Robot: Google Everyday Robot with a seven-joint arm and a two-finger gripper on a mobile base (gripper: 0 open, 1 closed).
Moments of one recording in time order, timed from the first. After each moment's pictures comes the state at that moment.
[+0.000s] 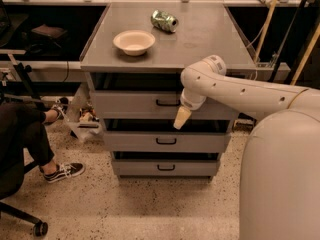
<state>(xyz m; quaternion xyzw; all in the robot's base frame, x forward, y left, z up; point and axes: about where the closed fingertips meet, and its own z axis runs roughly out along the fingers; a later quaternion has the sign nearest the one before) 0.749 -0.118 0.633 -0.48 0.85 -0.08 0.20</state>
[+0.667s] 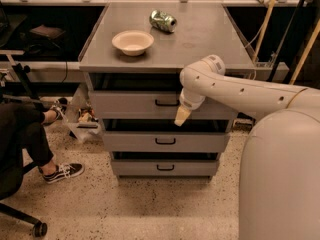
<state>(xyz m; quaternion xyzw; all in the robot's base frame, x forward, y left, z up) 0.749 -0.118 0.633 -0.48 0.85 -0.08 0.20</state>
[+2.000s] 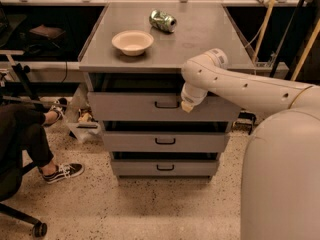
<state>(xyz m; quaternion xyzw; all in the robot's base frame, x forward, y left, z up) 0.750 -0.122 0.653 -0.48 0.85 -0.08 0.20</state>
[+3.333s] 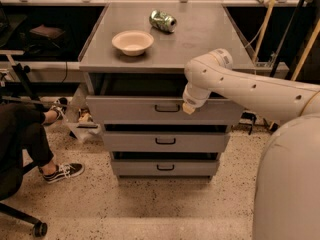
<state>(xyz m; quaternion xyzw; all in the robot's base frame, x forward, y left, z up) 0.727 -0.127 0.660 -0.49 0.85 -0.07 0.20</state>
